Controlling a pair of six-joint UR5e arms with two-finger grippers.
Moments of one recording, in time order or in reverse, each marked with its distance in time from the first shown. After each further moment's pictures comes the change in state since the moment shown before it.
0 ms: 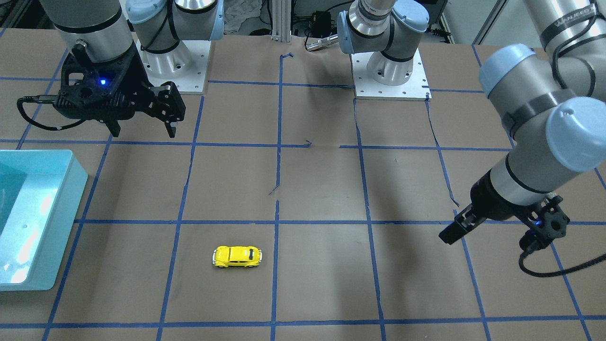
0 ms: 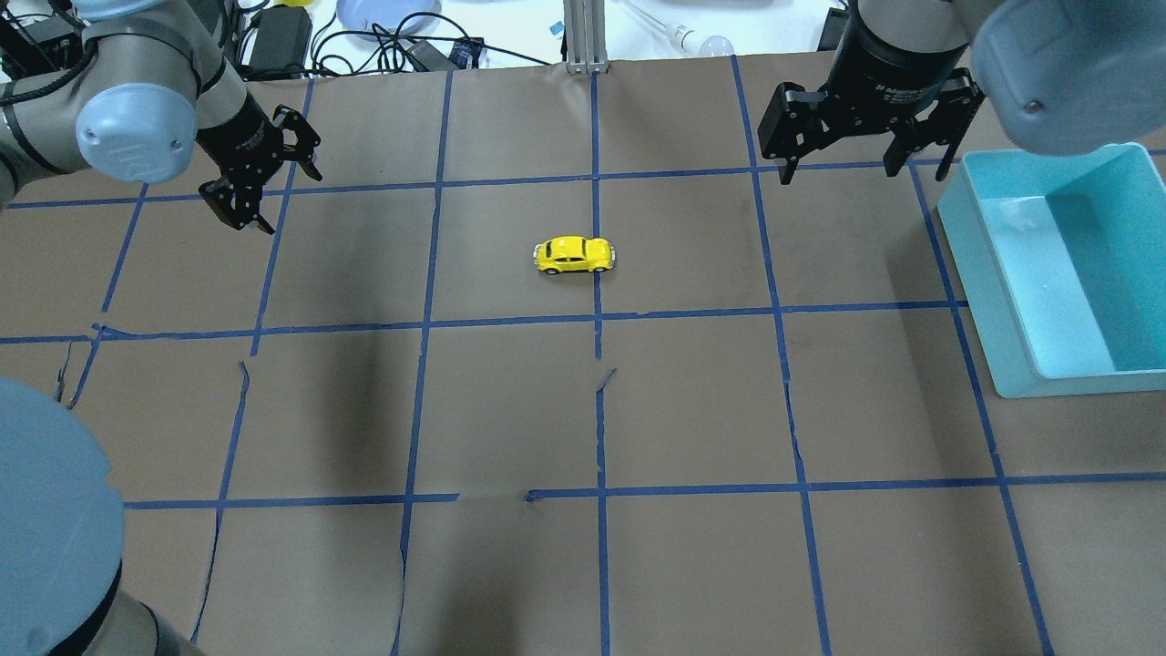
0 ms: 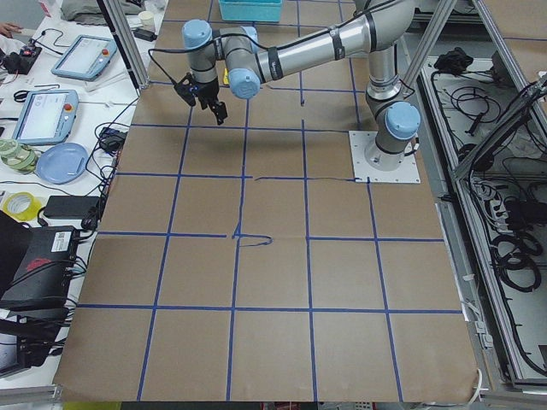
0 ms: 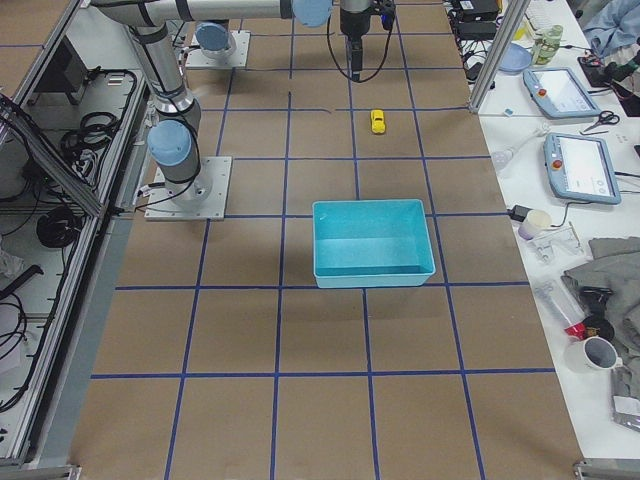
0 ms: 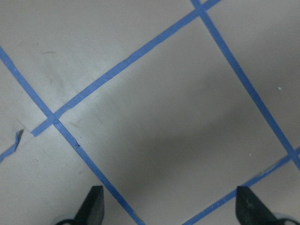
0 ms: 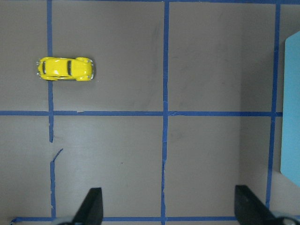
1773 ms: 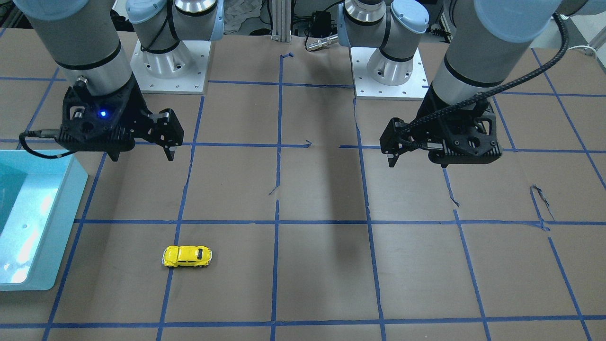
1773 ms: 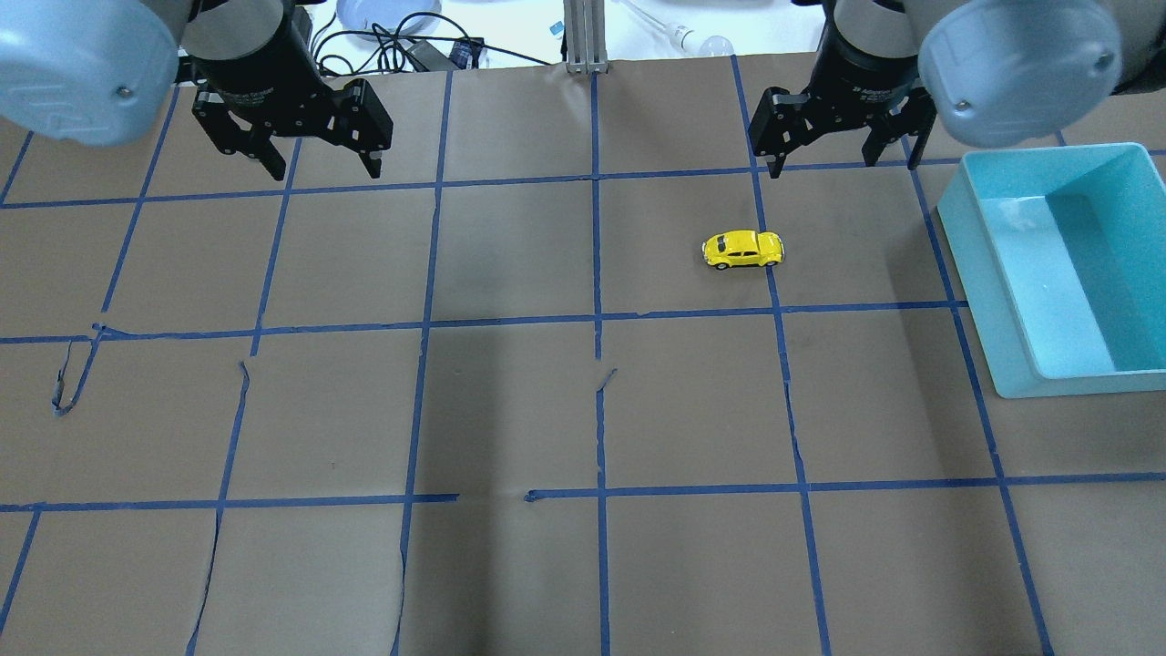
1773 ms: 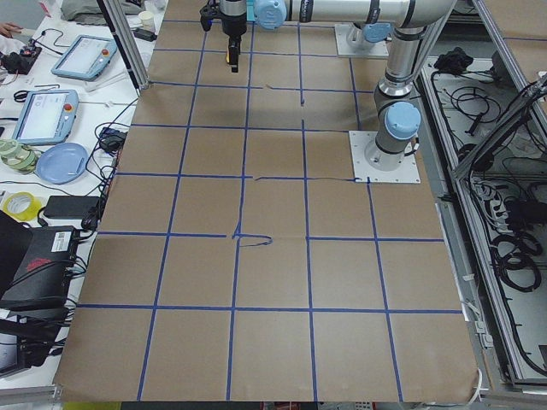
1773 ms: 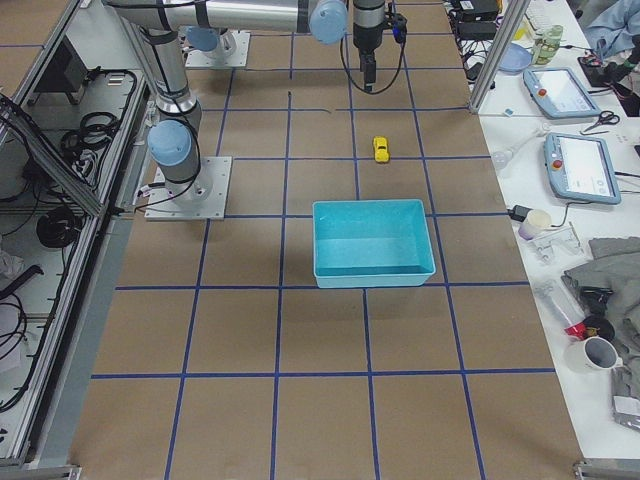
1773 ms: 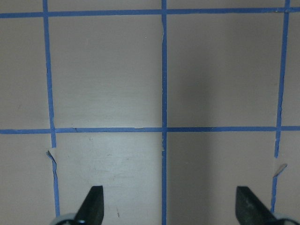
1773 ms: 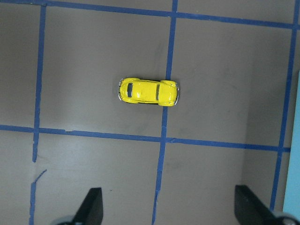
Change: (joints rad) left arm -0.170 0.212 -0.062 -0.085 0.043 0.407; right arm -0.011 0.132 0.004 -0.138 0.003 -0.151
